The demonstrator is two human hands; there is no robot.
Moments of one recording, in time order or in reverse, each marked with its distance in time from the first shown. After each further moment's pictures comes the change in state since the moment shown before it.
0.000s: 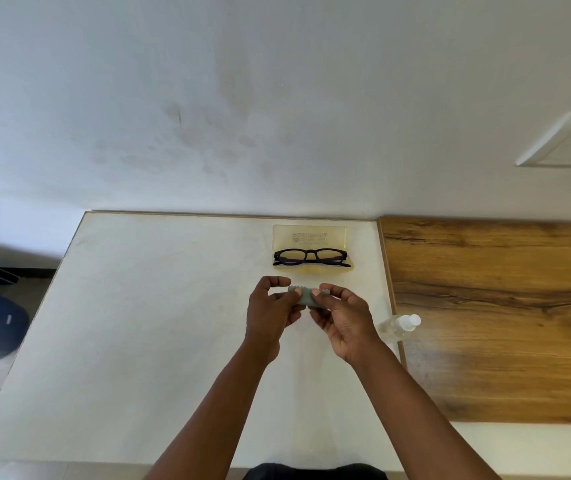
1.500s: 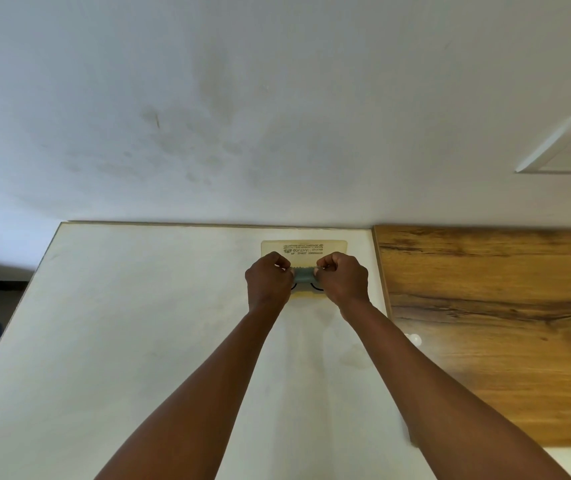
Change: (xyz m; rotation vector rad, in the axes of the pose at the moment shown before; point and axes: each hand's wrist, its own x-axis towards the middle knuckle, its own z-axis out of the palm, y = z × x) left_hand 0.066 0.028 0.031 0.643 0.172 0.288; right_hand 0.061 -0.047 0.017 -1.011 0.159 -0.570
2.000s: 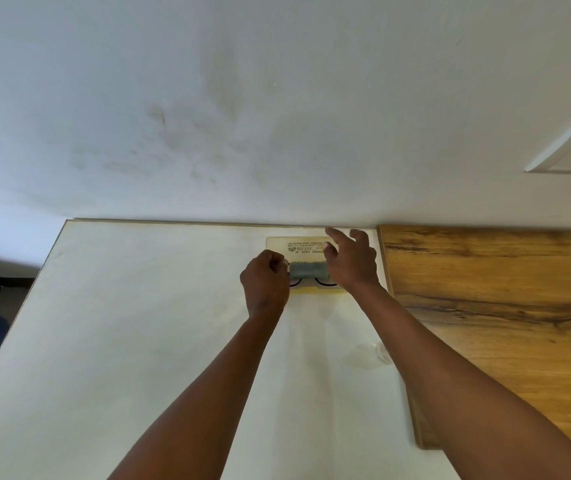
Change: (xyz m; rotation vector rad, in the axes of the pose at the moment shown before) left_hand -0.001 -0.011 -0.003 -0.089 0.156 0.028; right_hand 0.022 -0.012 -0.009 -0.349 -0.064 -0.085
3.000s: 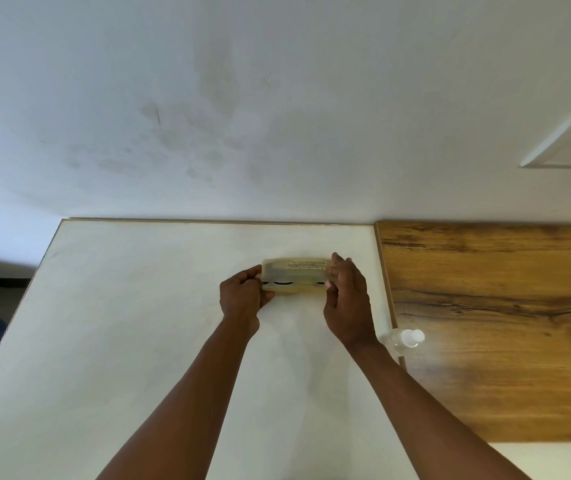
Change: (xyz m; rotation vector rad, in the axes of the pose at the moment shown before) left_hand 0.000 -0.025 -0.022 -0.609 -0.067 -0.525; right_hand -0.061 0.033 0.042 0.249 0.259 -0.279
